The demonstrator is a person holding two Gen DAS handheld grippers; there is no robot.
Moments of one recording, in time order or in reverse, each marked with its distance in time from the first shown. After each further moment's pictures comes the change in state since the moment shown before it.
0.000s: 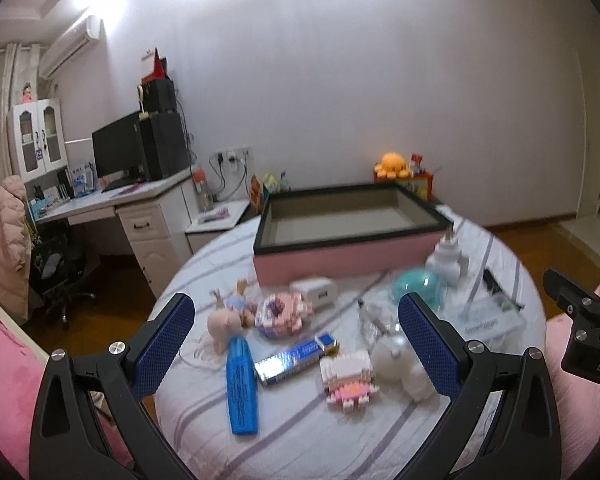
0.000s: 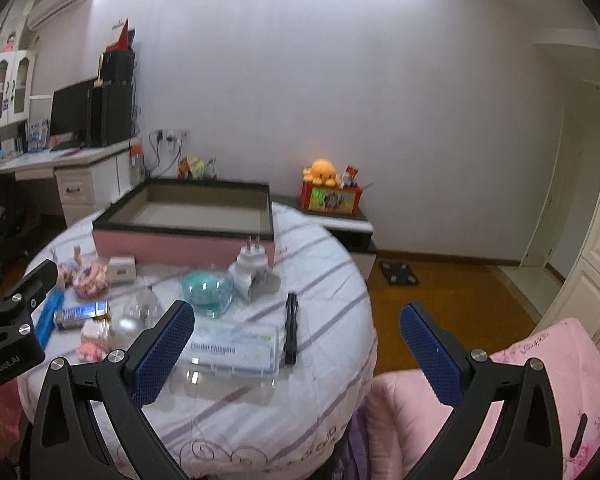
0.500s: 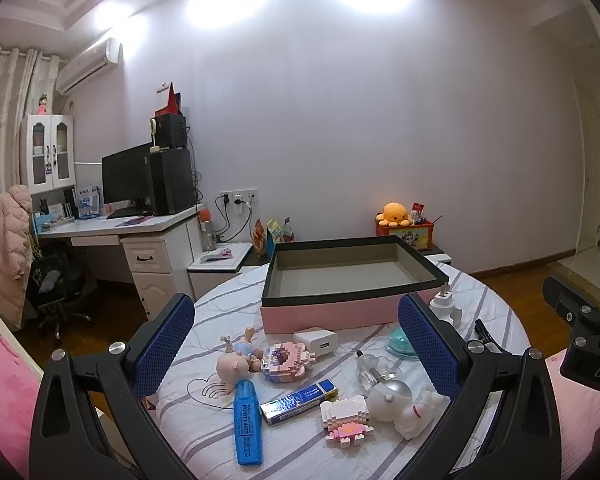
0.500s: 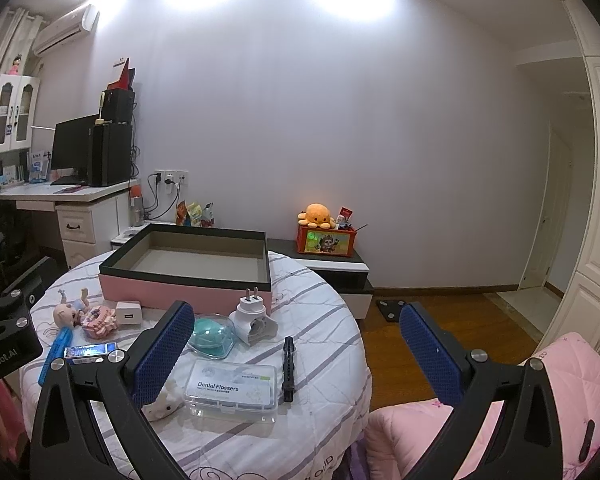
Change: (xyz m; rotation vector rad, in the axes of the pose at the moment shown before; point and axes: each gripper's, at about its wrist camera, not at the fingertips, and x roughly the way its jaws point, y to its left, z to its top) left arm -0.029 0.013 0.017 -0.054 -0.185 -0.001; right arm -0.031 -0.004 0.014 0.027 -0.184 -0.017
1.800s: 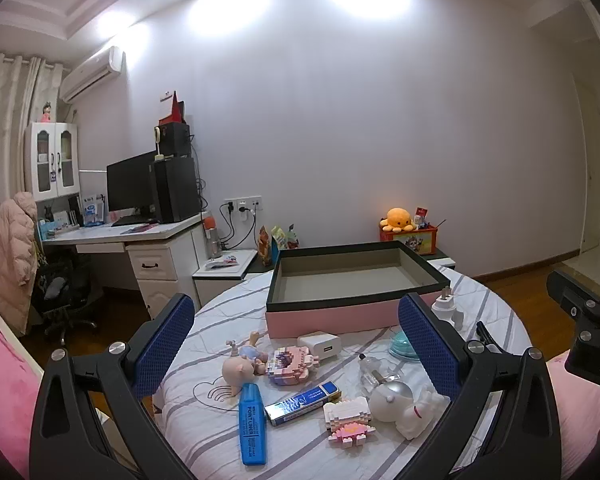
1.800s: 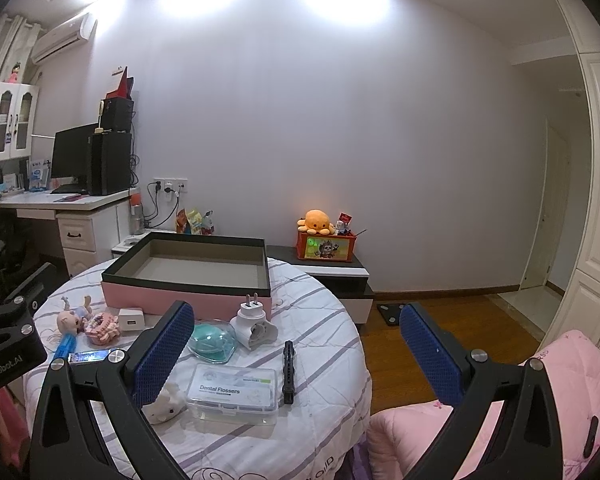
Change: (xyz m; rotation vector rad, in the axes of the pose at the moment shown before) left arm -0.009 -0.003 -0.005 0.015 -0.035 0.020; right arm -0.007 -0.003 -0.001 0.018 -0.029 0.002
